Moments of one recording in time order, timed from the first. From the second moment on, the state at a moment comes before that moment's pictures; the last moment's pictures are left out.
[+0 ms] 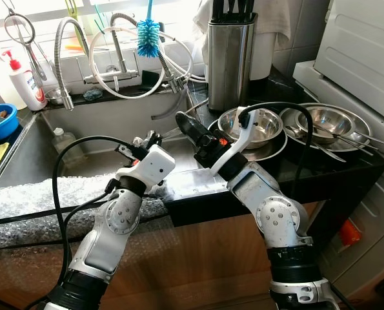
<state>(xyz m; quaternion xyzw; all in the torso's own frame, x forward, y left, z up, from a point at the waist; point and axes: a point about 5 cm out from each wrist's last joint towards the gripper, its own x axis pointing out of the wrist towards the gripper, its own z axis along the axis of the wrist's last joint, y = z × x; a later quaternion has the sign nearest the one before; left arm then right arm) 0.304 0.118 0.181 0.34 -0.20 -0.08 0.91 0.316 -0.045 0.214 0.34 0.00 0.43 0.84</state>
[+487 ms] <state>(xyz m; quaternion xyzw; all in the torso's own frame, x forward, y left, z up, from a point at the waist) 0.307 0.126 0.177 0.34 -0.18 -0.06 0.92 0.315 -0.045 0.217 0.34 -0.01 0.43 0.83</state>
